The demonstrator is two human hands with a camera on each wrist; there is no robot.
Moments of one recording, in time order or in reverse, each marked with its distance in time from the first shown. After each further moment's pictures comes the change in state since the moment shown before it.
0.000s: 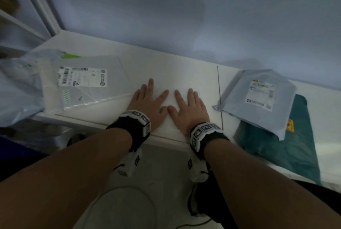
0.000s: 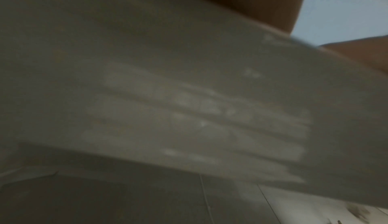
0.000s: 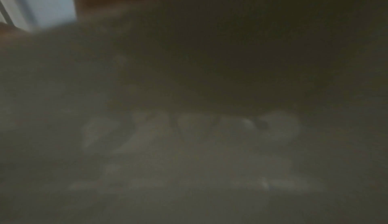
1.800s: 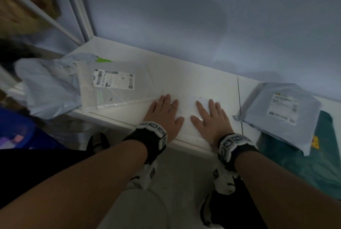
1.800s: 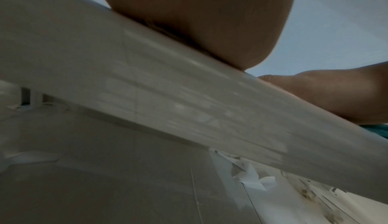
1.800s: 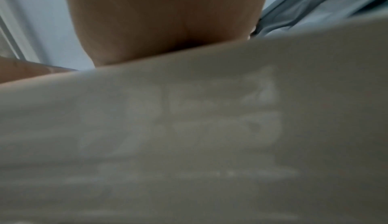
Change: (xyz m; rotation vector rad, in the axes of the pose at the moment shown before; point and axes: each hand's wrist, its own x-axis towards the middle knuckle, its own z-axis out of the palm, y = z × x) left_hand -0.034 -0.010 -0.007 -0.041 -0.046 -0.036; right_hand -0.008 0.009 -0.005 -0.032 -0.078 -0.046
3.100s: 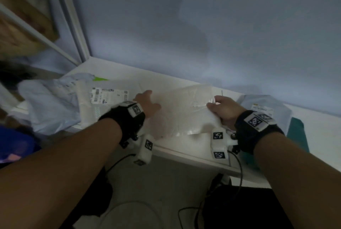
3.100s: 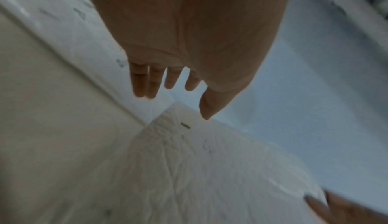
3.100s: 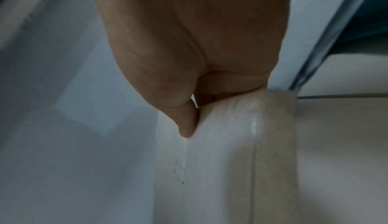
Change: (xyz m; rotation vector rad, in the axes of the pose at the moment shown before) left_hand 0.024 -0.038 -0.097 -0.521 -0.068 -0.262; right_hand -0.010 0.015 -0.126 1.030 -0.008 0.248
